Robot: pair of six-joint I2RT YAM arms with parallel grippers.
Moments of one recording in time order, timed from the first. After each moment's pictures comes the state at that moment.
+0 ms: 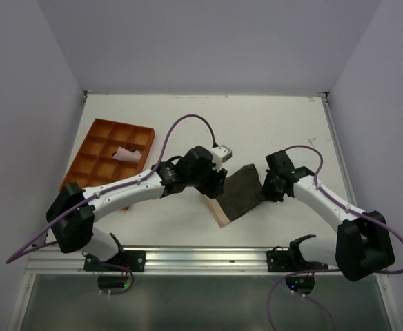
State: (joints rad) left arm -0.90 1.51 1.08 -0.34 0.10 -0.26; right arm 0.35 1.26 0.71 -0.66 0.06 0.70
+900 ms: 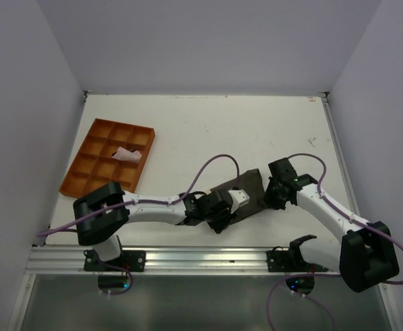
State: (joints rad) left arm -1.20 1.68 0.92 -0.15 -0.03 -0.25; right arm 0.35 1.16 0.63 -0.69 0.03 0.75
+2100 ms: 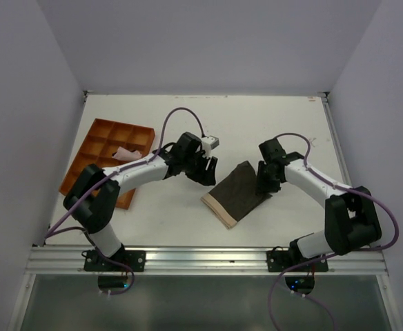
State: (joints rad) left arm -0.70 1.69 1.10 -0.26 0.29 -0.25; right arm 0.35 1.44 0.87 -0.68 0.07 0.52
